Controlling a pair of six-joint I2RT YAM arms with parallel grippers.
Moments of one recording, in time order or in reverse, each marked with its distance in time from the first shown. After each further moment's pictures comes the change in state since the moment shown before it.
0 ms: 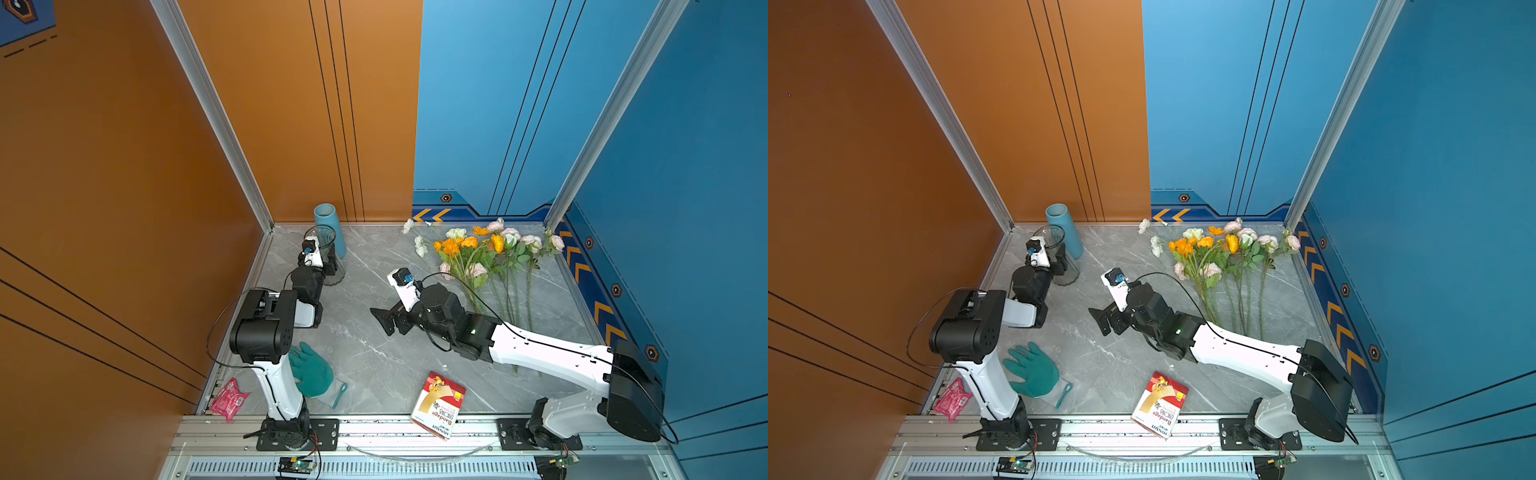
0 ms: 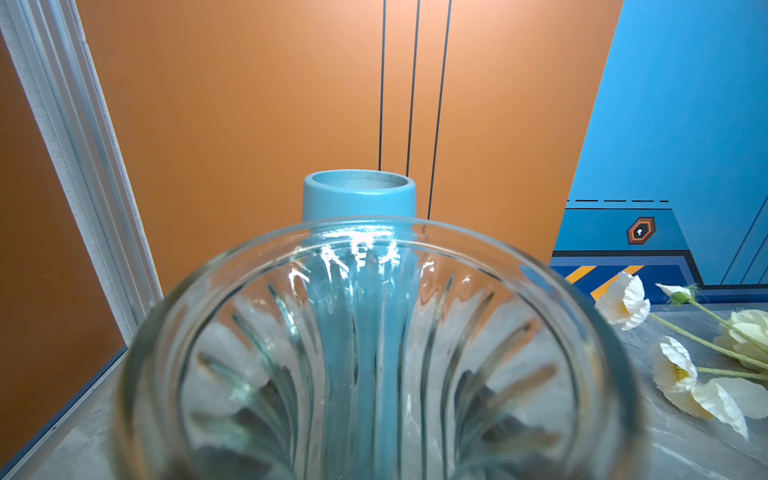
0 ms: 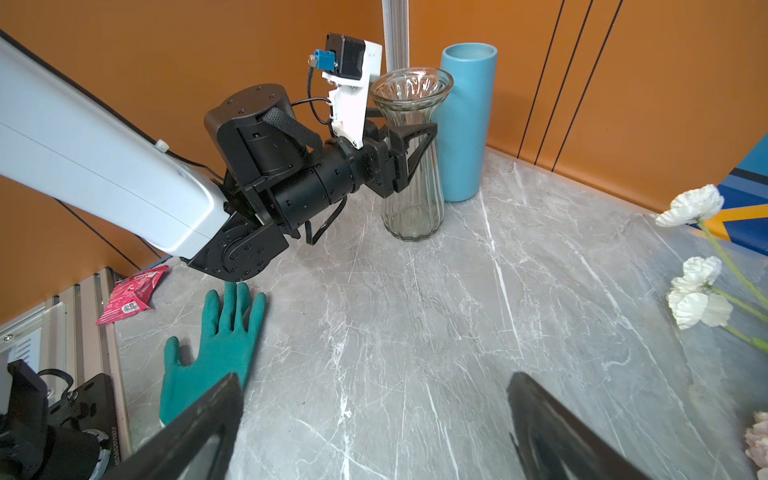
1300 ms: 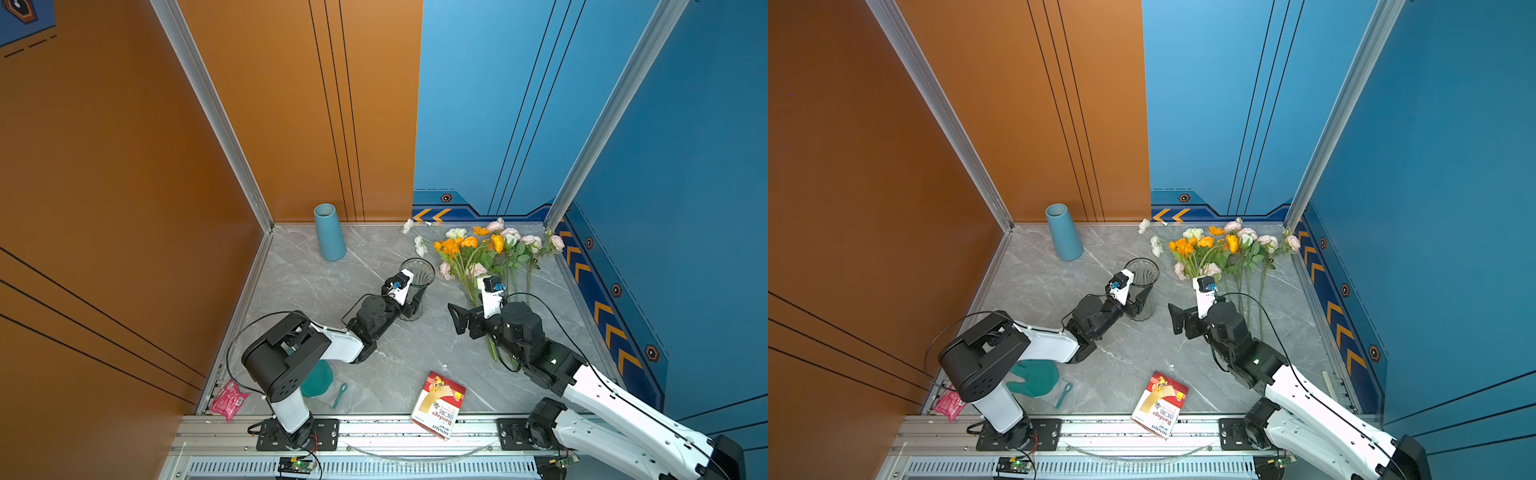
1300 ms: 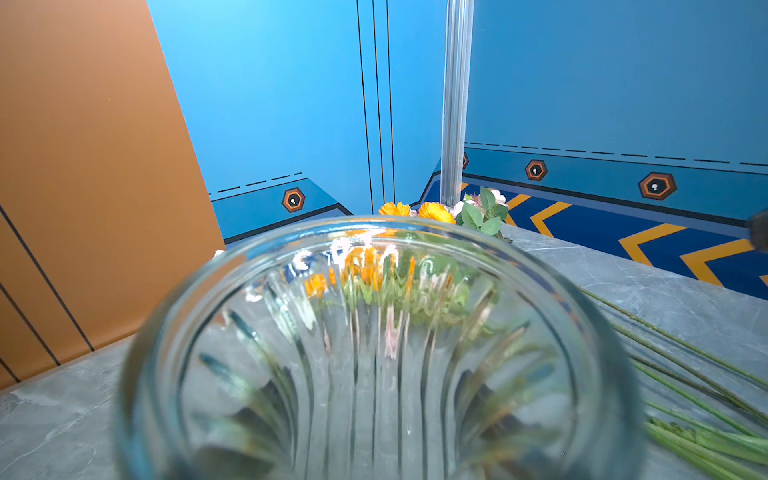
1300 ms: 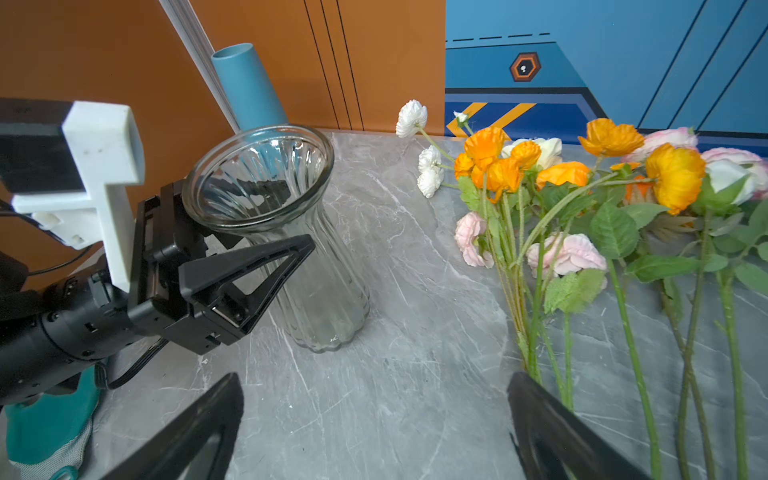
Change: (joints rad) left arm -0.734 -0.166 -0.096 -0.123 -0.136 0.104; right arm -0.331 -0.643 -0.424 -0.241 0.084 0.117
